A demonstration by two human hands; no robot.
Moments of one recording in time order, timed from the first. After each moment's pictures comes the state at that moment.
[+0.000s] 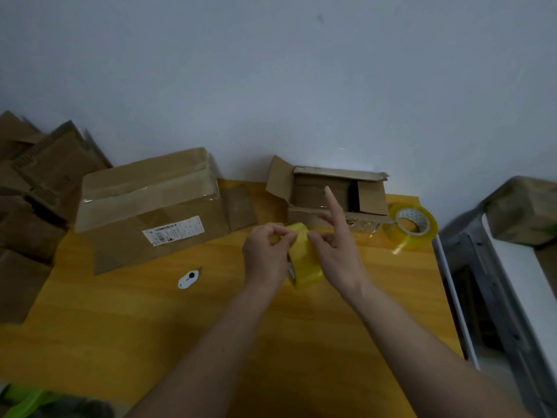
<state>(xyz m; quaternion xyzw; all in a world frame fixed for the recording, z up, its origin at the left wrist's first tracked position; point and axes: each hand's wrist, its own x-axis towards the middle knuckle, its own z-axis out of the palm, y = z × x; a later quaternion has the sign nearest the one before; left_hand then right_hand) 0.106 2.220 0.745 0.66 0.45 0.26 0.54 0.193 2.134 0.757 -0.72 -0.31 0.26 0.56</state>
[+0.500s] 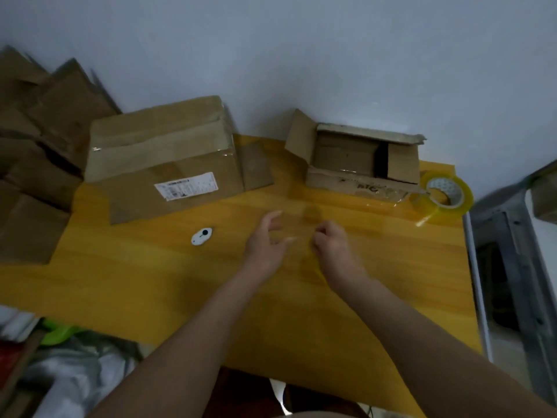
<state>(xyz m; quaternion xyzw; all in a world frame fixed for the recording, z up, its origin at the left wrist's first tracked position) 0.067 2.231 0.679 0.67 0.48 0.12 0.55 0.181 2.130 0.667 -0.83 -0.47 0.19 0.23</state>
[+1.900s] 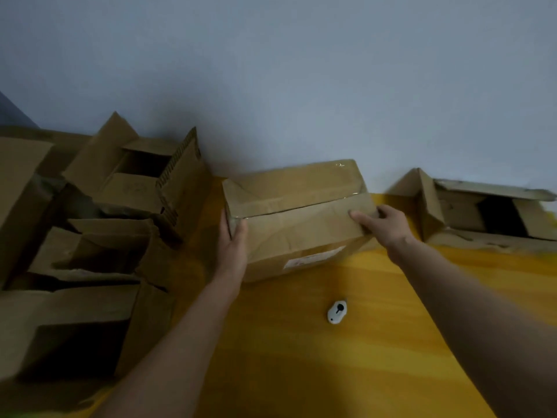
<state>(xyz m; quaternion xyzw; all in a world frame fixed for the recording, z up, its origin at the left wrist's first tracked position) -0.127 2.581 0.700 0.56 0.50 0.25 0.61 0.097 2.437 0.715 -0.83 -0.09 0.28 0.47</state>
